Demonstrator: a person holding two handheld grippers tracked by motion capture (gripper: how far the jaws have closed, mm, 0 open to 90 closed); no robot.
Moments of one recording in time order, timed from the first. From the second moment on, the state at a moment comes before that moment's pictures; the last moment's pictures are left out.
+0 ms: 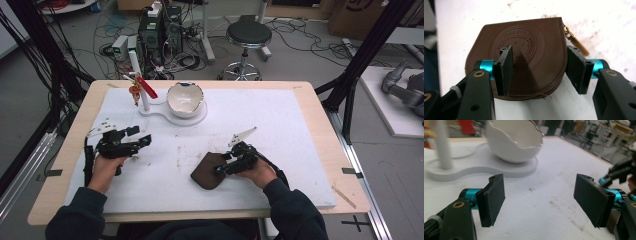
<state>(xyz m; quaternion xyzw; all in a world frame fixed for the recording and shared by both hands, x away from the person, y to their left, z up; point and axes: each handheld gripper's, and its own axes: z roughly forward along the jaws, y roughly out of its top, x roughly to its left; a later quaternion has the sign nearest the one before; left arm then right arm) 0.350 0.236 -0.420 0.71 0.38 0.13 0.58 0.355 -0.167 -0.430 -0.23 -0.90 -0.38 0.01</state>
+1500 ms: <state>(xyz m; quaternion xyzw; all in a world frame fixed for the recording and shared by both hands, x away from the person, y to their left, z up) 0.359 0.134 -0.444 0.81 0.22 0.00 0.54 0.374 -0.153 -0.428 -0.21 -0.88 -0.42 -0.09</state>
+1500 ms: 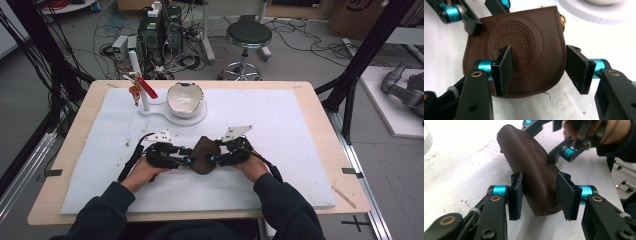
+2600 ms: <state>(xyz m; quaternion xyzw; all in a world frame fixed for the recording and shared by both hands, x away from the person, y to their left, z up) 0.359 0.128 -0.444 0.80 0.25 -0.04 0.54 0.381 -0.158 -0.423 -0.15 -0.87 -0.46 -0.04</state>
